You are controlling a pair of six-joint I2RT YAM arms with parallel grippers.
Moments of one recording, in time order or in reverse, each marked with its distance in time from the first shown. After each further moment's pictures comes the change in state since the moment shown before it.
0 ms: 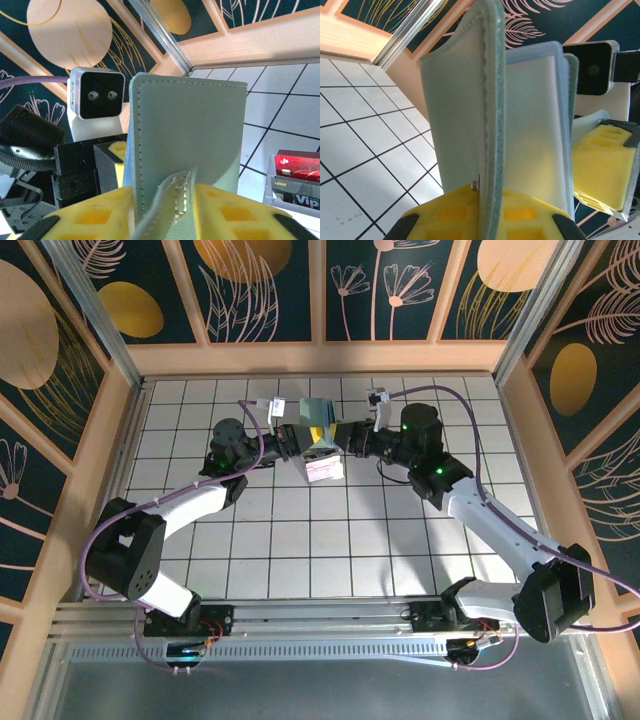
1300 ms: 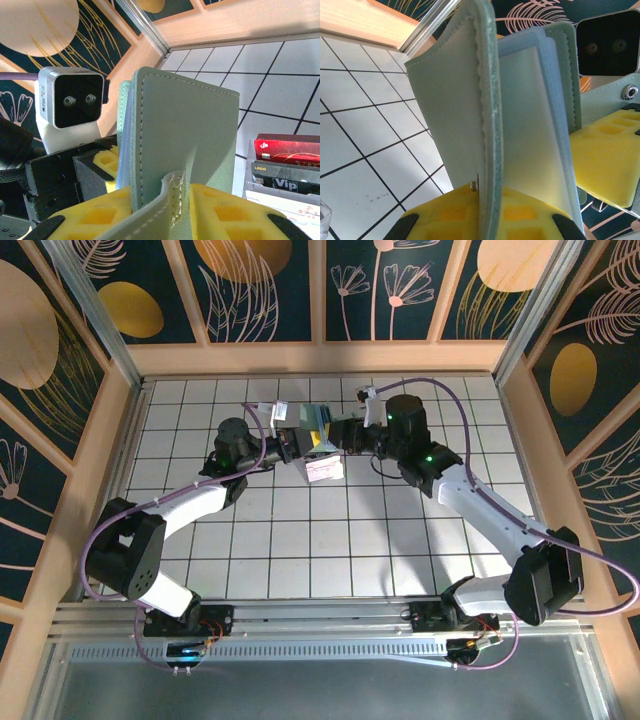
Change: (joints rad) left arm 0.000 0.000 0.000 -0.129 -0.040 0.076; right arm 0.018 0.093 0.096 -0.135 0.067 -0.039
